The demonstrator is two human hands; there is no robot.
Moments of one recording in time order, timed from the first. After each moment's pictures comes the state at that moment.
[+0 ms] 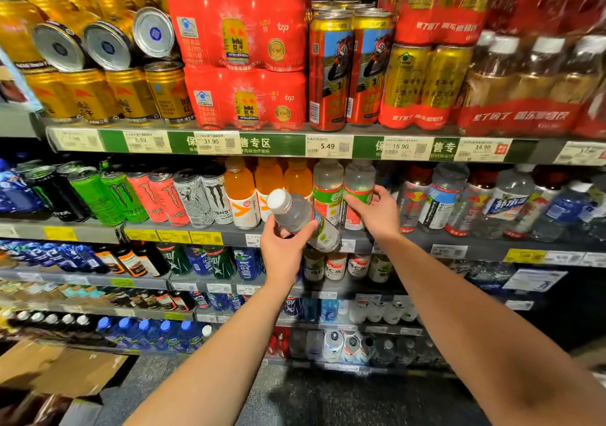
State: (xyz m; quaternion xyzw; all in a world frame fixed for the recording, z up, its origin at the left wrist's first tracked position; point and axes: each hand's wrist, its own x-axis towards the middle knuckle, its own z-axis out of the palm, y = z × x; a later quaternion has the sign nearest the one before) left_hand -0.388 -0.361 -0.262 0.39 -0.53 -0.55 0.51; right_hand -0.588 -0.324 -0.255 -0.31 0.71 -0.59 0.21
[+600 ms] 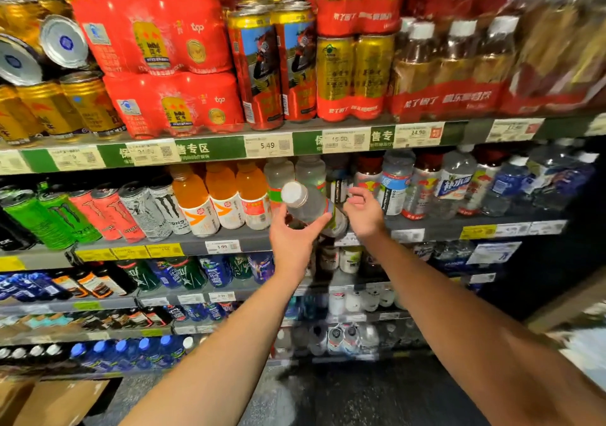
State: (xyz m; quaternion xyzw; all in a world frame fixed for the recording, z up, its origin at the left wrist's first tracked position) left_hand -0.469 -0.314 -0.246 0.38 -0.62 -0.50 0.47; right_hand -0.630 -0.284 -0.267 -0.24 0.75 -0.58 0.20
